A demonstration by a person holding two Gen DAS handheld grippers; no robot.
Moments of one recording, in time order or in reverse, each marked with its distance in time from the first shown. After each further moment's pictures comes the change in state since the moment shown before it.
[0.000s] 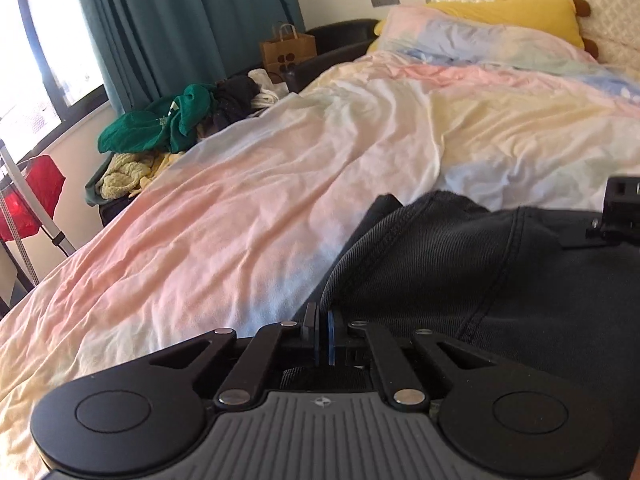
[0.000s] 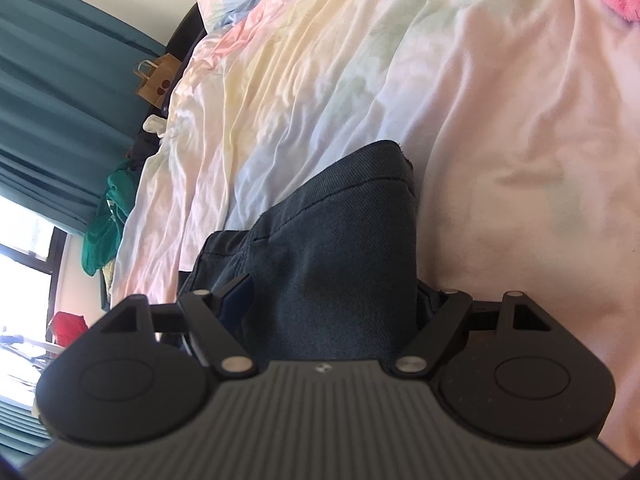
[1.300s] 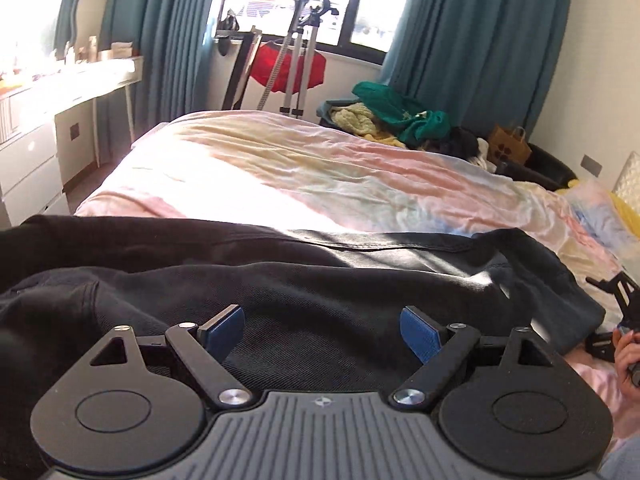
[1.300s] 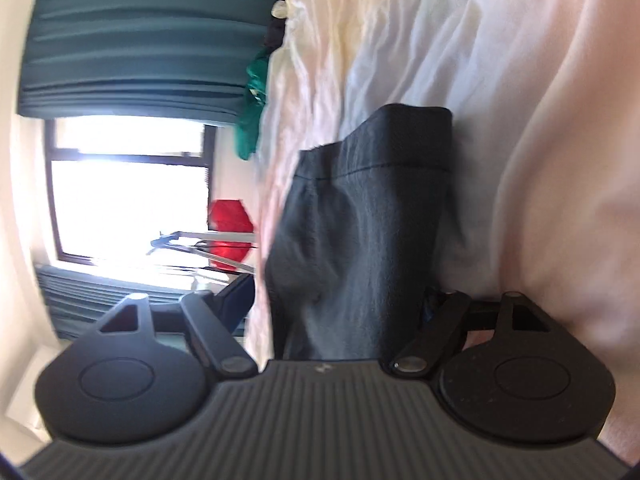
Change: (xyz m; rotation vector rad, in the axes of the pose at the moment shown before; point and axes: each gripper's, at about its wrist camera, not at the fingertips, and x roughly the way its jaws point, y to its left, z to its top) left arm -0.345 0.105 -0.271 -0.842 -0.060 0.284; right arm 0.038 -0.038 0.043 -0.016 0.487 0.516
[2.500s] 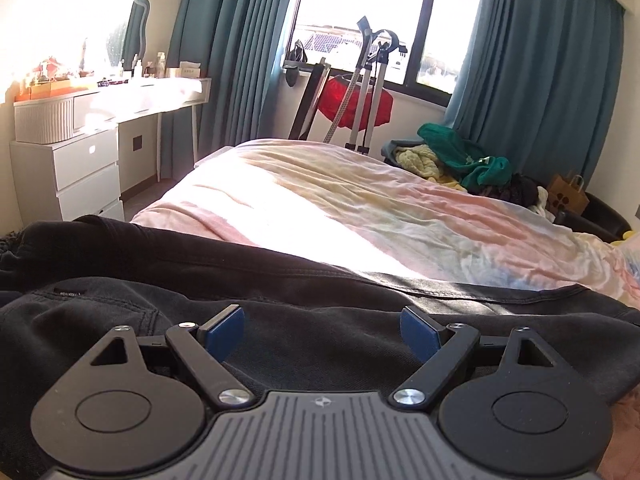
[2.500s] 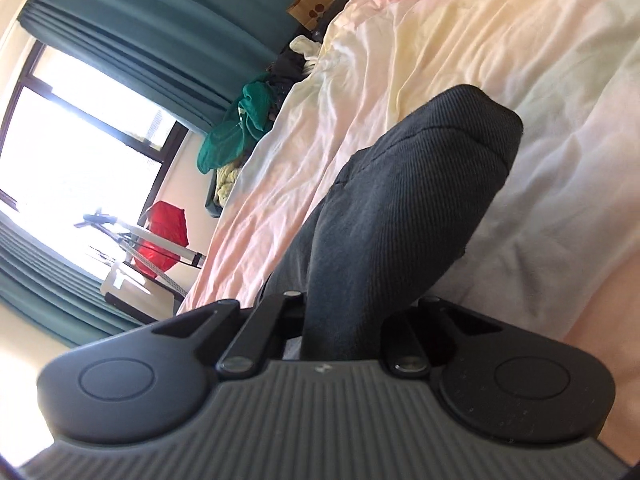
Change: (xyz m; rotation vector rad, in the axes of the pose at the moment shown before) left arm 0.012 0.003 0.009 -0.033 -0.114 0.184; right arm 0.018 0.080 -0.001 -0.274 -0.189 -0.197
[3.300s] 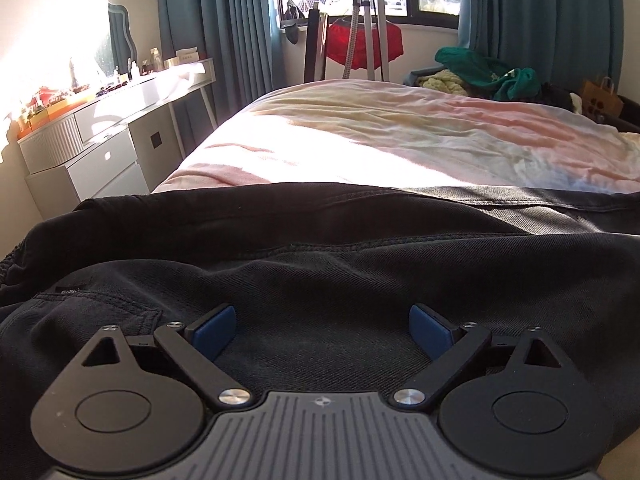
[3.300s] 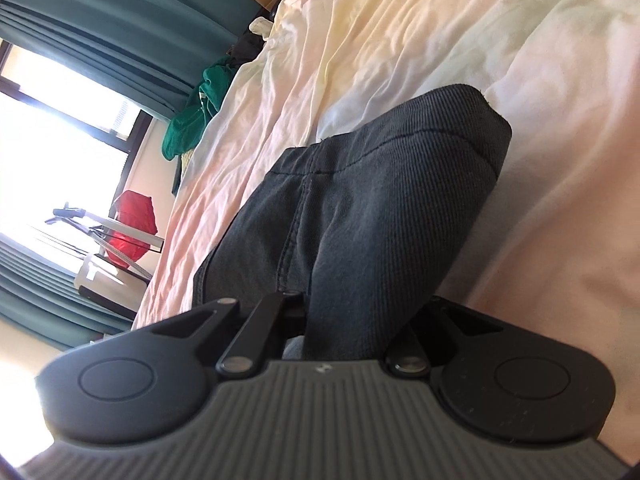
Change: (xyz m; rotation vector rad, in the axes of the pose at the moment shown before) left arm 0.062 -0.010 -0.038 0.211 0.136 0.151; right arm -0.001 -0.042 -0.010 0.019 0.064 -0.087
